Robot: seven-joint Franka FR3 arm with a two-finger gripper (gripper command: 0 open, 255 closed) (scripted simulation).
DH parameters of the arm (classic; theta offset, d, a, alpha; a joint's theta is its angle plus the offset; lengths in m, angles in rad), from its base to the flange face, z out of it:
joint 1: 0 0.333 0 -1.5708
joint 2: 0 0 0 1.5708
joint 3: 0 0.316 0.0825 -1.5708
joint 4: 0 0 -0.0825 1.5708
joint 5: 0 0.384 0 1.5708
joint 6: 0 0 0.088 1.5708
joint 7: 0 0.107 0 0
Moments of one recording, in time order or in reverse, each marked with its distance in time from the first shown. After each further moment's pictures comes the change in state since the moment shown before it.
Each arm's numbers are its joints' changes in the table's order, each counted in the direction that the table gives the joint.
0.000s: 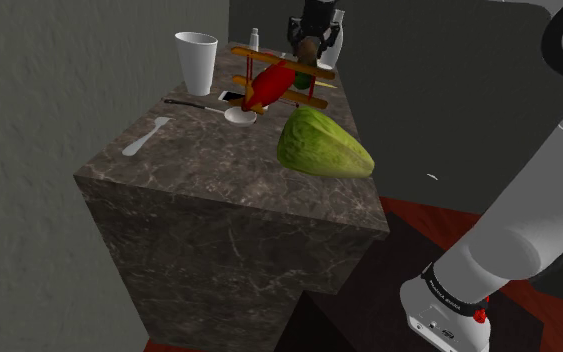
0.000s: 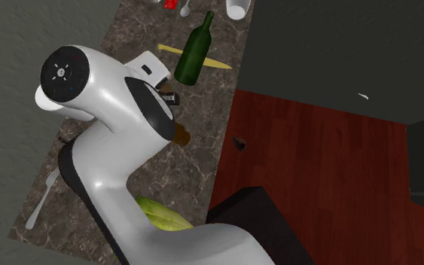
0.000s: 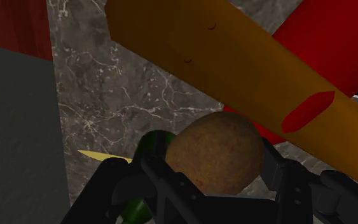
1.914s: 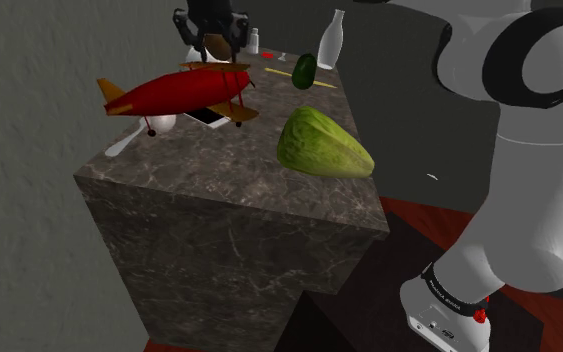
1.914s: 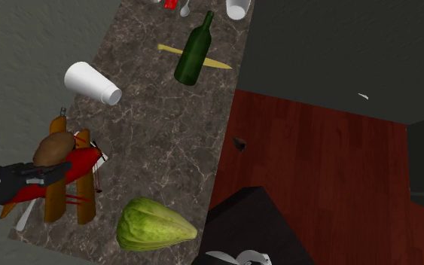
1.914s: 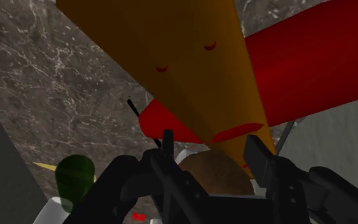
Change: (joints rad) arm 0.360 0.360 0.359 -0.505 -0.411 -0.435 0.580
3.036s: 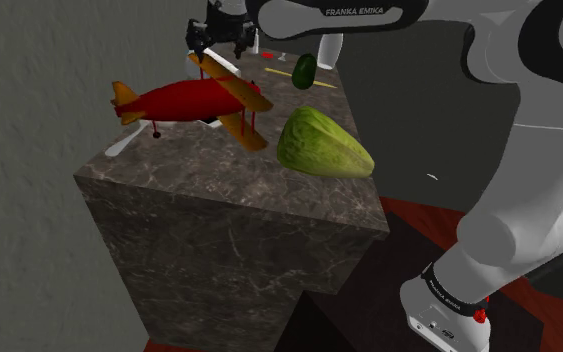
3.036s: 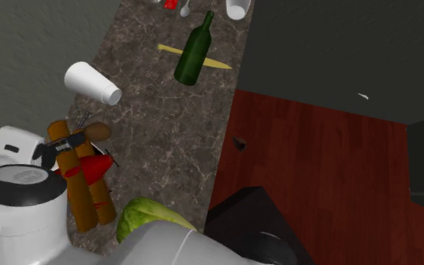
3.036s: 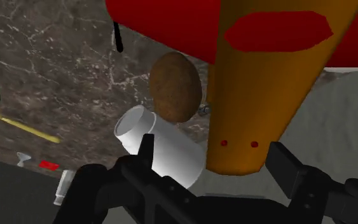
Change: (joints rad) arm -0.649 -0.047 0.559 0.413 -0.222 0.481 -0.272
